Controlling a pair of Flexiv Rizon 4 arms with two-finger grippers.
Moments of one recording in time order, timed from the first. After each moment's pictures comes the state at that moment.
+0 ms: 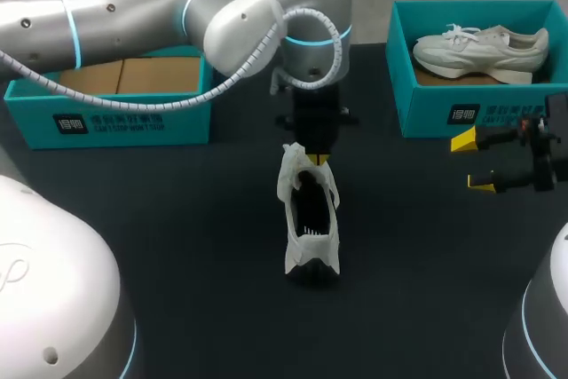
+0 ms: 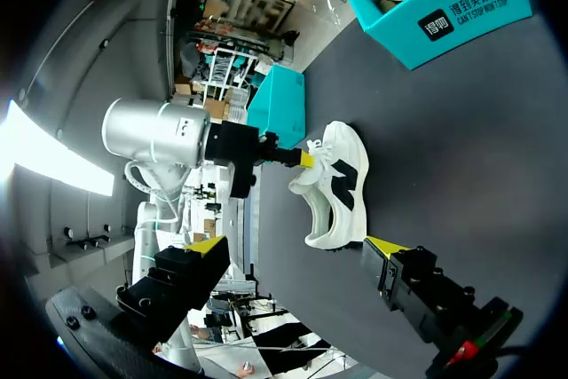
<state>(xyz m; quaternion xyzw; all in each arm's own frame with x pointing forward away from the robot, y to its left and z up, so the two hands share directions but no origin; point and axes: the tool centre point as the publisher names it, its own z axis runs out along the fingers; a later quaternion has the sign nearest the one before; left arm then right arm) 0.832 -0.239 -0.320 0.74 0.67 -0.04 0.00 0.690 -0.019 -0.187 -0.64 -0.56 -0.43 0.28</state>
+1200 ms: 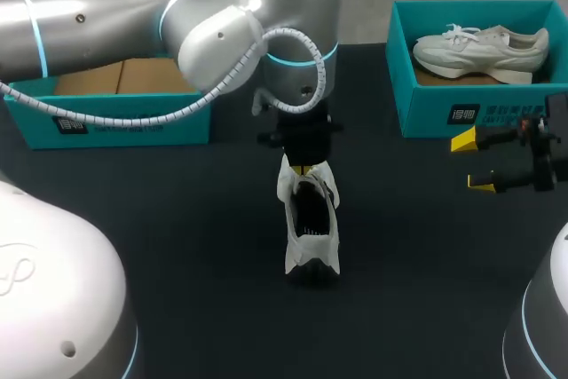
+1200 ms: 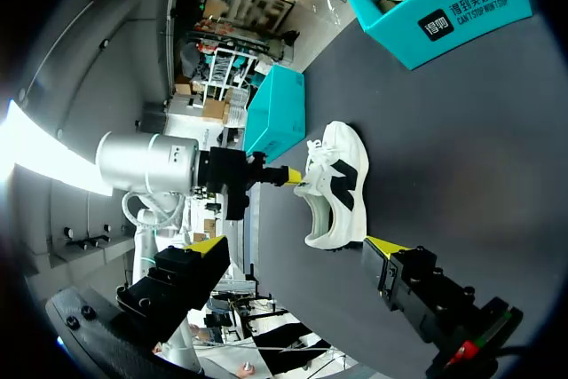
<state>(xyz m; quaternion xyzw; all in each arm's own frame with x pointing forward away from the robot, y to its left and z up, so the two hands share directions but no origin) 0.805 -0.203 -0.312 0.64 0.76 -0.01 0.02 0.690 -0.019 -0.187 -0.64 -0.56 -0.43 0.28</state>
